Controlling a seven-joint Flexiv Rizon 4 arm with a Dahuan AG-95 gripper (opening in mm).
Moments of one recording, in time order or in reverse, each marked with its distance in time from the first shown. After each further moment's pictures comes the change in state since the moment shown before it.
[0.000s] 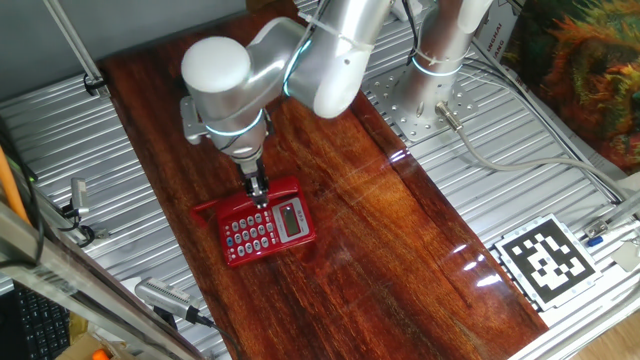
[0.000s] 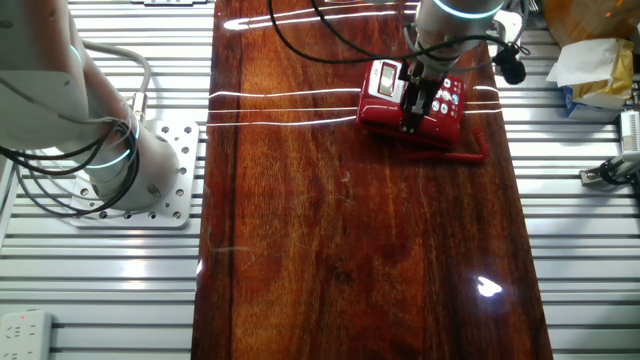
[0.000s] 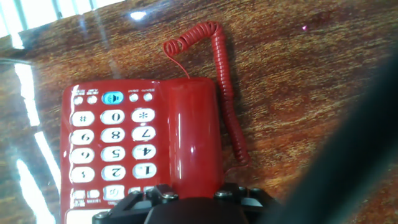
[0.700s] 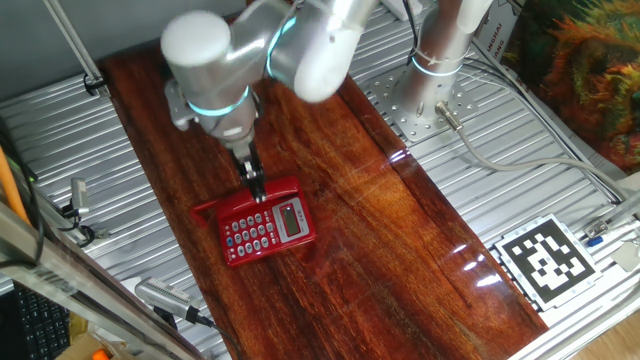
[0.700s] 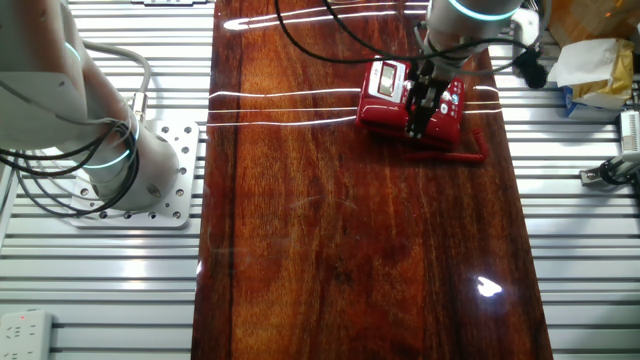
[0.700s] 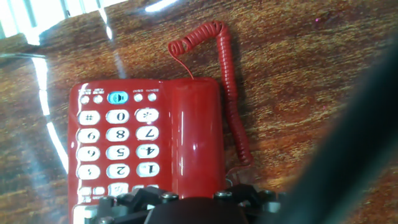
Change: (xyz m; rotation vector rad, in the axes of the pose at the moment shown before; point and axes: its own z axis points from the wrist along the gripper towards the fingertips) arm -0.003 -0.033 -0.048 0.007 0.004 -0.109
